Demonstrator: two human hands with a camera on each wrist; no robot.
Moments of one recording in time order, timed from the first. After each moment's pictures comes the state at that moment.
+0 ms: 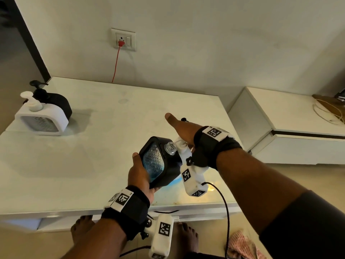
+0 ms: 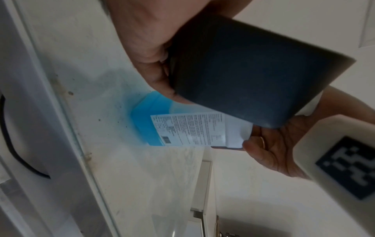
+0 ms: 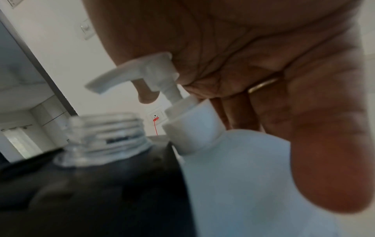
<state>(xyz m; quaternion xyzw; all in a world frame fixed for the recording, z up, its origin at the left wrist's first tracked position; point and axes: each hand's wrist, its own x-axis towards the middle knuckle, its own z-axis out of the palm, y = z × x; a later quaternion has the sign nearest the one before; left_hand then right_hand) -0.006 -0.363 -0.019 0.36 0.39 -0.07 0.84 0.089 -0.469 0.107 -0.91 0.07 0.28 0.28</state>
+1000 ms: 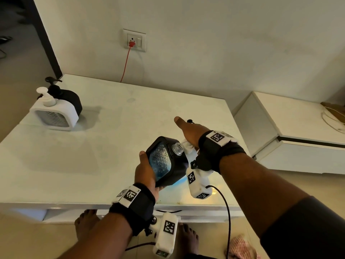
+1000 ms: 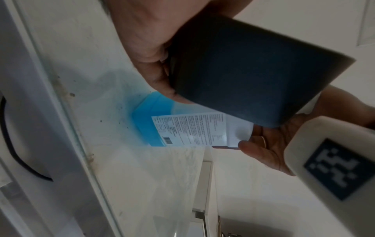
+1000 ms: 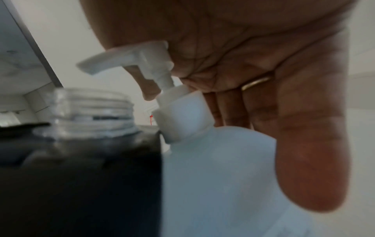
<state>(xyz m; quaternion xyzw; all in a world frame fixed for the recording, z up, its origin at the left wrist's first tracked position) -0.005 -0.363 -0.019 0.37 0.39 -0.08 0.84 0.094 -0.465 0.094 -0.93 0.07 0.25 0.25</state>
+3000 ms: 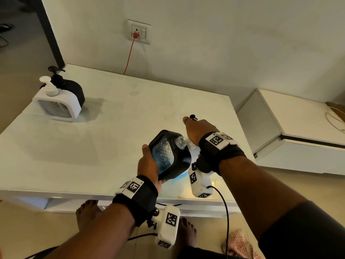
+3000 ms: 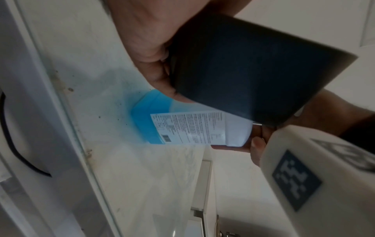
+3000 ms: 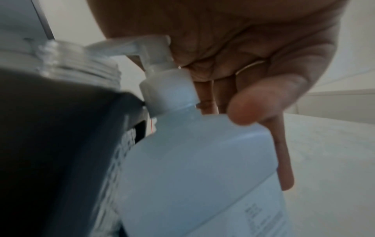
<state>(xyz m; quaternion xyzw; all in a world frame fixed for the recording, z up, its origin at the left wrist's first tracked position) -0.004 -0.364 -0.018 0.36 0.39 -0.09 0.85 0.101 -0.469 0.070 -0.95 0.12 0.18 0.21</state>
